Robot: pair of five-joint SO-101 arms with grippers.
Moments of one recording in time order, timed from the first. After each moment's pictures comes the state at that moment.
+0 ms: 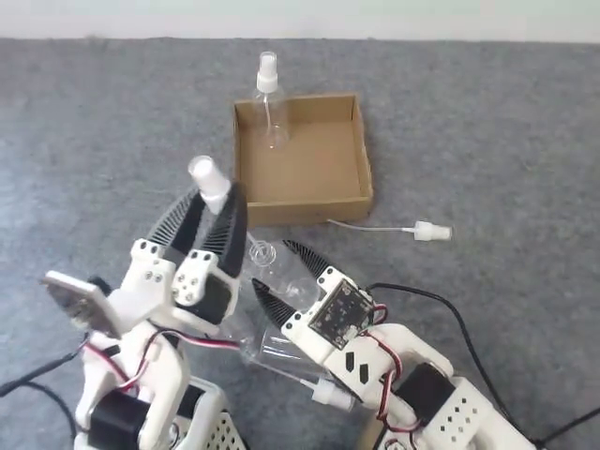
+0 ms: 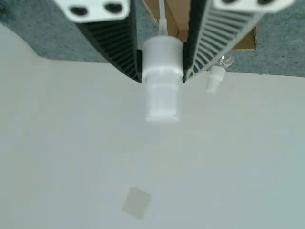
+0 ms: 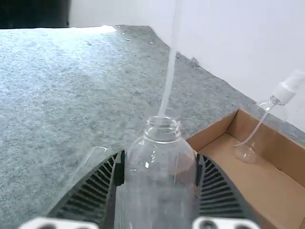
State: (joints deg) left arm 13.2 -99.8 65.8 45.0 22.5; right arm -51.9 -88.4 86.9 24.9 9.8
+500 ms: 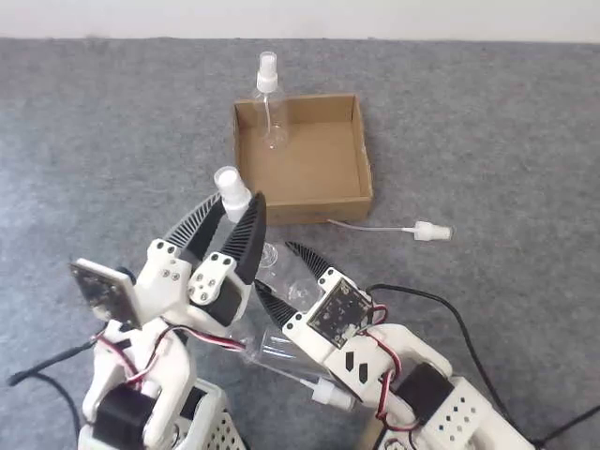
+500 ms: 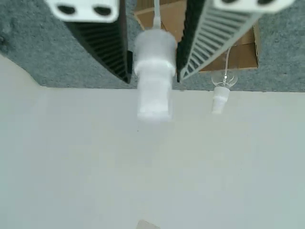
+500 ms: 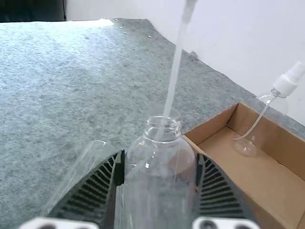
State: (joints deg) left arm 15.7 -99.8 68.0 47.4 19.7; right arm -51.4 -88.4 88.1 24.9 9.8
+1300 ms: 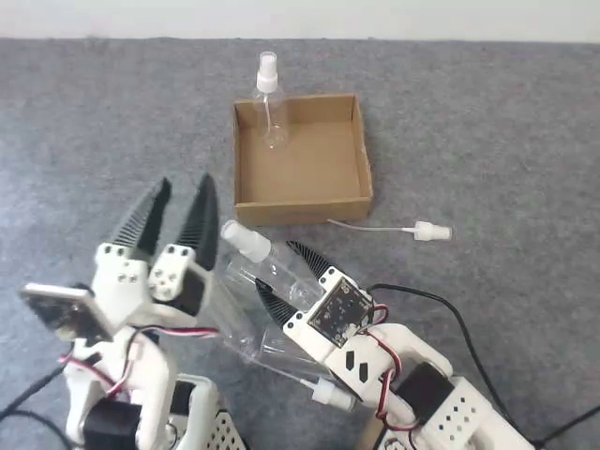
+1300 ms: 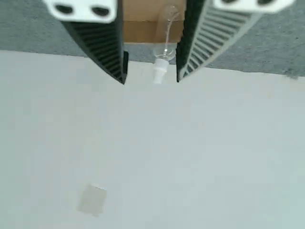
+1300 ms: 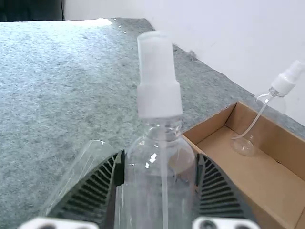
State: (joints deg) left arm 1.6 -99.8 63.4 47.9 16.4; right arm -51.1 -88.4 88.1 24.9 9.9
